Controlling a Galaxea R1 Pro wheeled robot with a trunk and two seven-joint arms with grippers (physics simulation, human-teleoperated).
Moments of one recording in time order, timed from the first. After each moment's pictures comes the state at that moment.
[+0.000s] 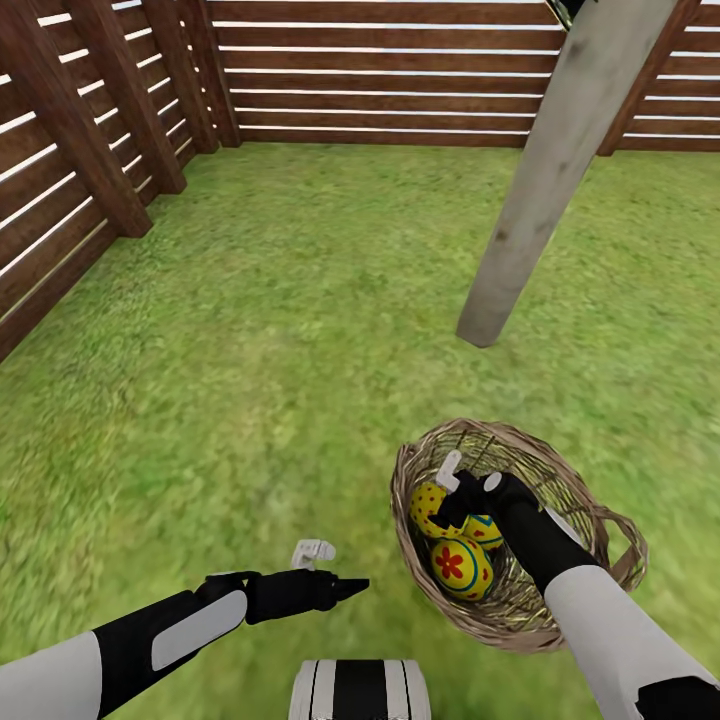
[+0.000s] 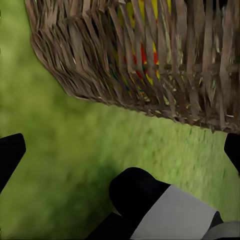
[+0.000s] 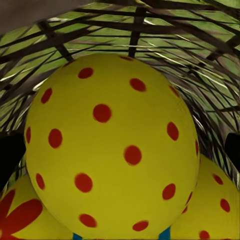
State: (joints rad) left arm -0.71 0.36 -1.23 -1.06 1.44 0.23 -0.24; right arm -0.78 -0.07 0.19 -0.82 0.71 0.37 0.72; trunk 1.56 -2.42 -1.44
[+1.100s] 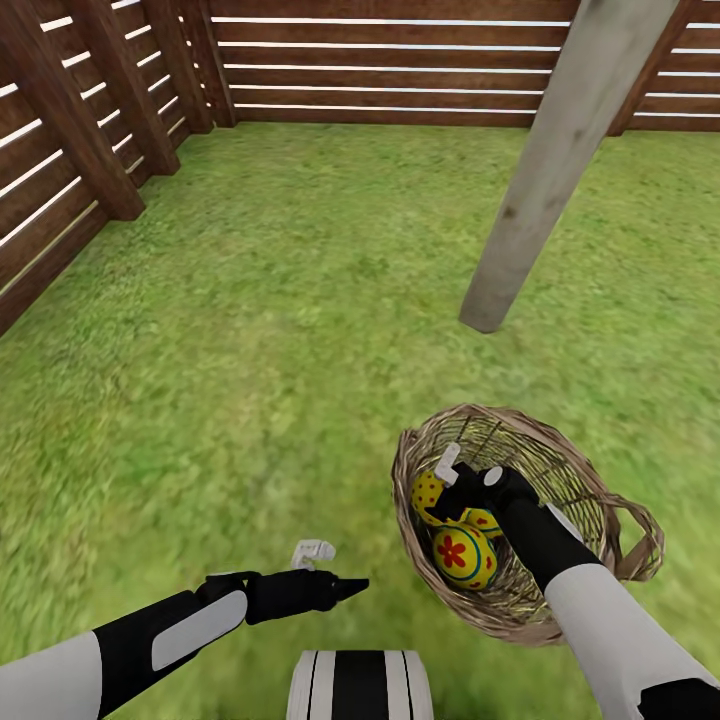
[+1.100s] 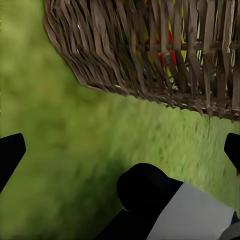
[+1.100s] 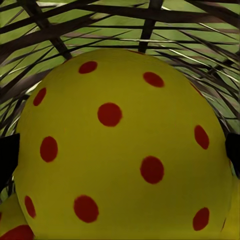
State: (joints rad) left arm -0.71 0.36 -1.23 -1.06 1.44 0.23 -0.24; right arm -0.78 -0.07 0.19 -0.87 0.69 0.37 0.72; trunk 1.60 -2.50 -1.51
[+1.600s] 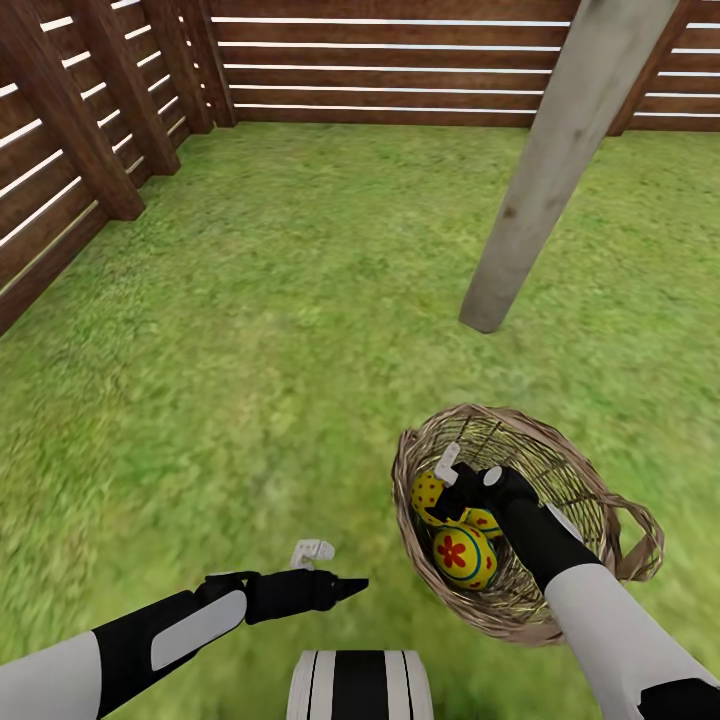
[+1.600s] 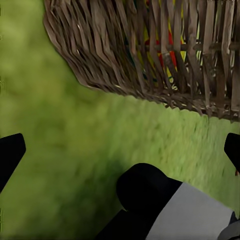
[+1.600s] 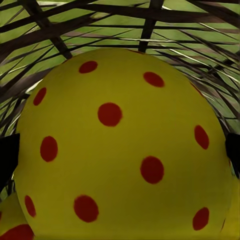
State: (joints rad) left arm -0.71 0.36 -1.23 -1.06 1.44 0.23 -0.24; right arm -0.78 -0.07 0.20 -0.87 0.70 0.38 0.72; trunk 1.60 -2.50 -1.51
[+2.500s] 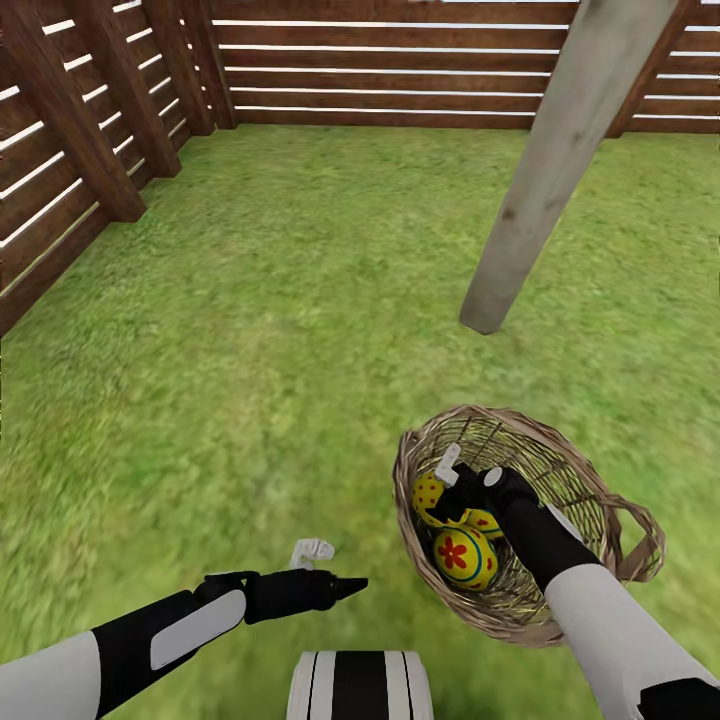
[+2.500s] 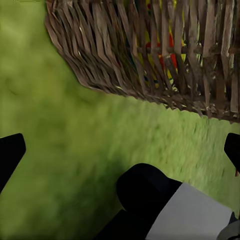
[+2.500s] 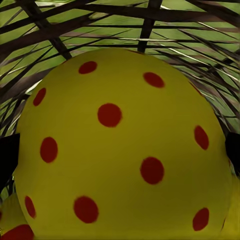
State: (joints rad) left arm -0.71 0.36 -1.23 -1.06 1.45 0.24 -0.24; right arm -0.78 -0.07 0.19 -0.86 0.70 0.38 0.72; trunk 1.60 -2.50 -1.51
